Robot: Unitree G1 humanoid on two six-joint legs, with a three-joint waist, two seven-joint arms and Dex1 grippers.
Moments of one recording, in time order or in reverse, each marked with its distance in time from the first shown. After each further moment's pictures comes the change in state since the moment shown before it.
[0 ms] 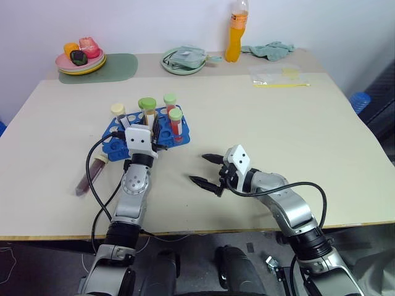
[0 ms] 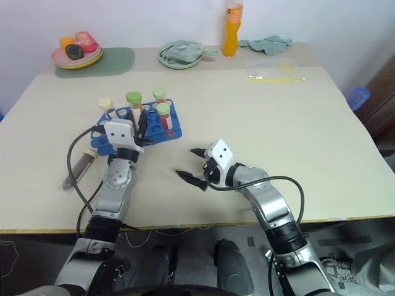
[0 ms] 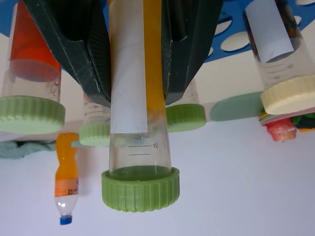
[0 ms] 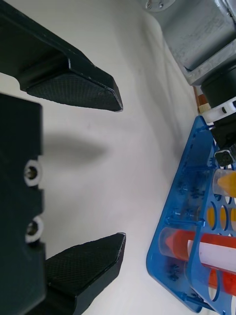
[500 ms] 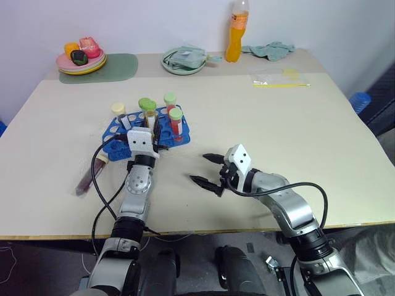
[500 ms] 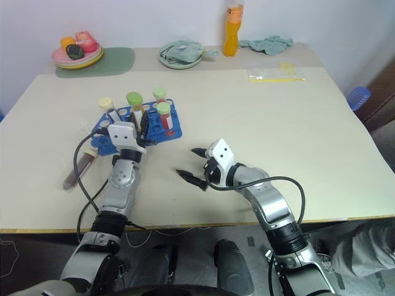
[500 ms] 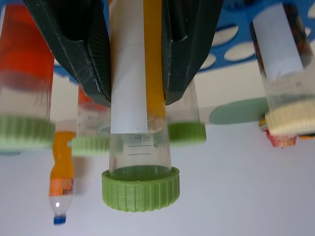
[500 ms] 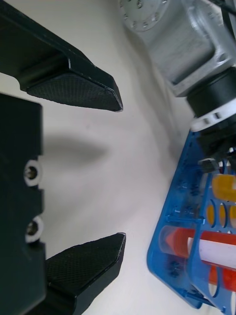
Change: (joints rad) left arm -0.047 -0.035 0.031 0.184 0.012 -0.143 0.006; right arm 0.008 -0.001 -0.005 -0.029 0.007 0.018 -0.015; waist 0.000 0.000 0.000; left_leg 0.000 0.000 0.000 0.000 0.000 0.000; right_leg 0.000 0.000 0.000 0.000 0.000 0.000
